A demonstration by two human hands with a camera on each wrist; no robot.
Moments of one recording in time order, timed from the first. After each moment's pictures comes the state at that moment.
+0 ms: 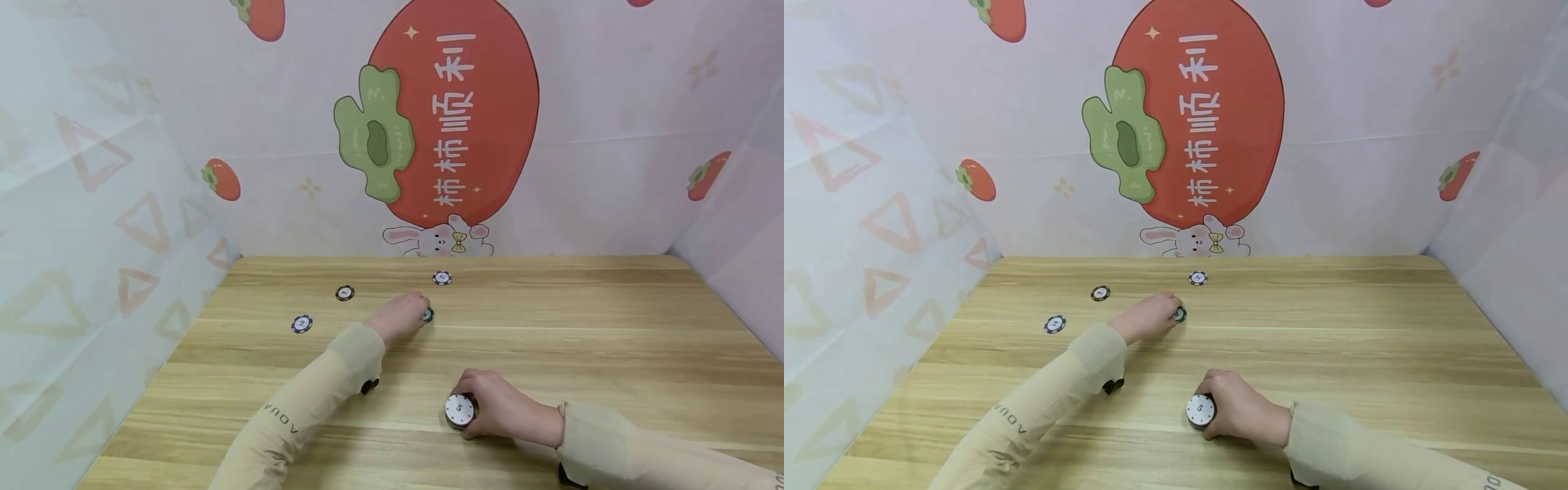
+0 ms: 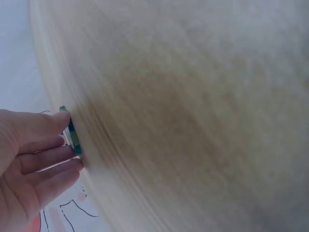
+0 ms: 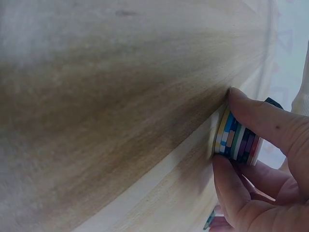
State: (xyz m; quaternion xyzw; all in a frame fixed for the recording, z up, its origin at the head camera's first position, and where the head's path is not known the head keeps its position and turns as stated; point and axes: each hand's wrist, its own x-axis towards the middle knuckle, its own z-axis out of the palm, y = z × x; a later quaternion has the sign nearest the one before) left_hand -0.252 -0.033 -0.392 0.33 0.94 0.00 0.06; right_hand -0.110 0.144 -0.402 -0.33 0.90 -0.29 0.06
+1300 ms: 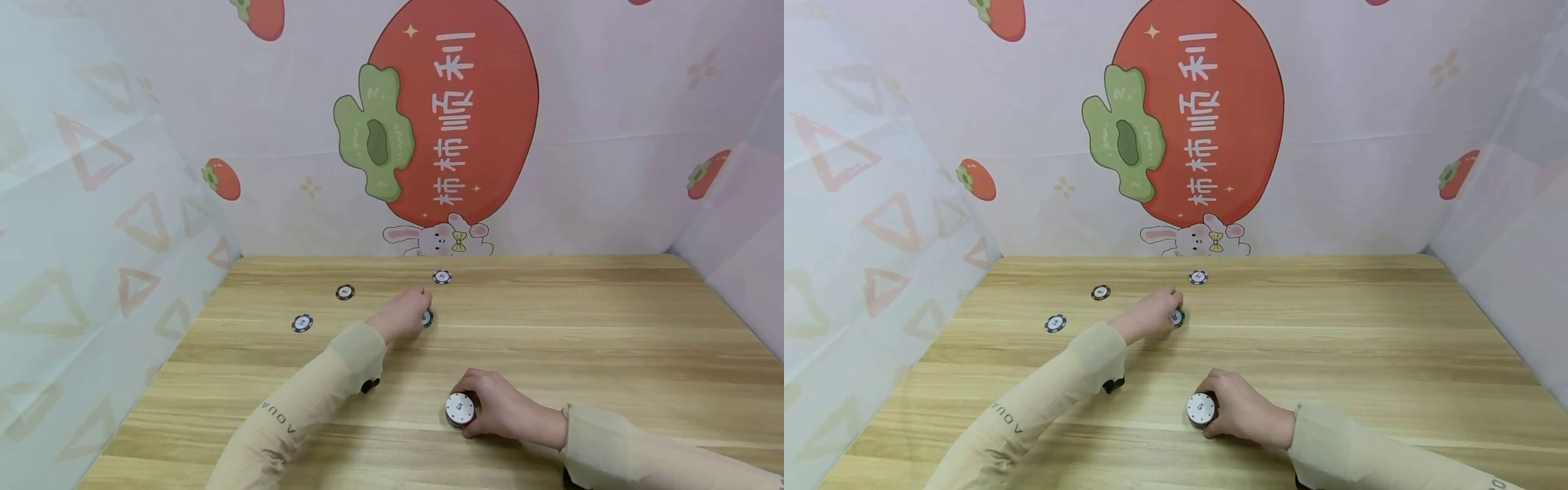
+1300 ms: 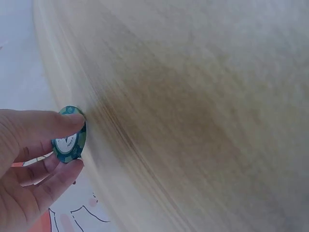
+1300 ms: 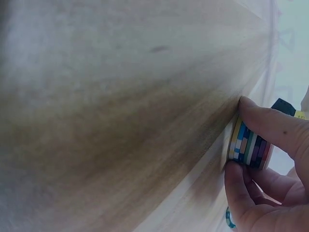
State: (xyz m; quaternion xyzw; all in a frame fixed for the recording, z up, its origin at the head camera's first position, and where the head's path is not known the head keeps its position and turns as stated) left_hand -0.248 -0.030 -0.386 0.31 0.95 0.03 0.07; right_hand -0.107 0.147 -0.409 -0.32 0.90 -0.30 0.04
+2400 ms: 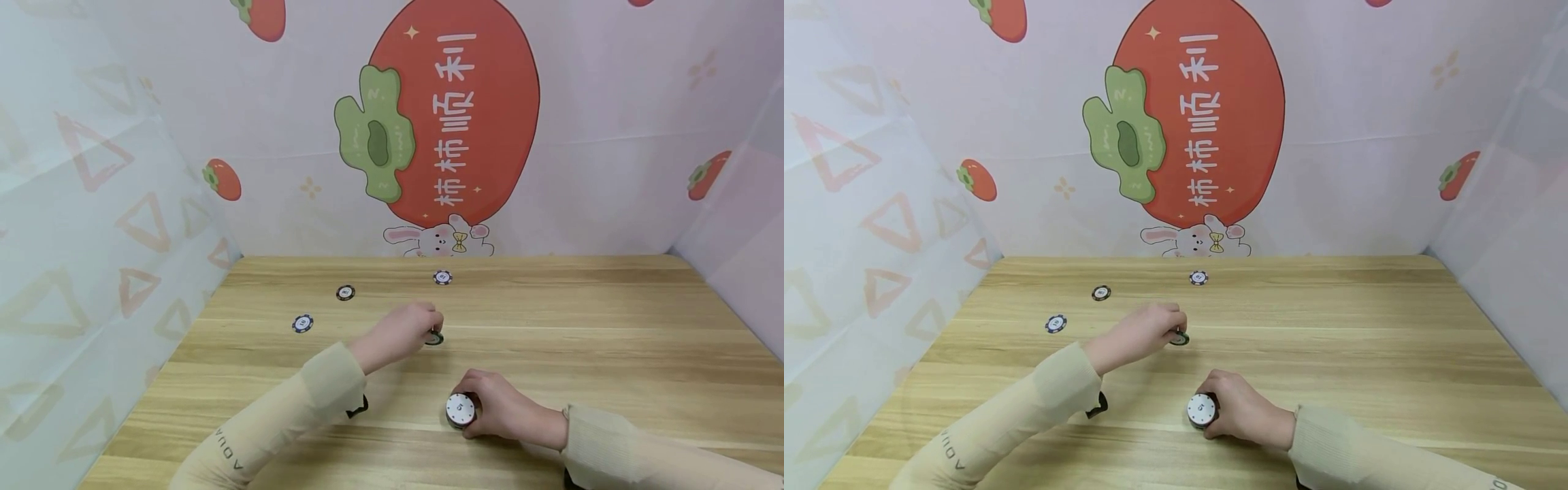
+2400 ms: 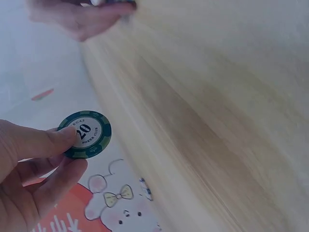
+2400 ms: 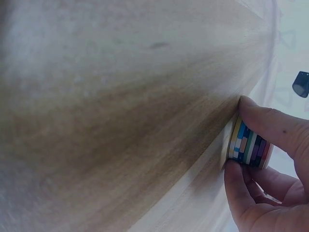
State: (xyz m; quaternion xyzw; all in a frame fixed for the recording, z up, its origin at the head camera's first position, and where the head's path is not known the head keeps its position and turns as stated) left_hand -0.190 -0.036 -0.345 0.40 0.91 0.06 -0.01; right_hand -0.108 0.147 -0.408 -0.31 0.89 -0.31 0.06
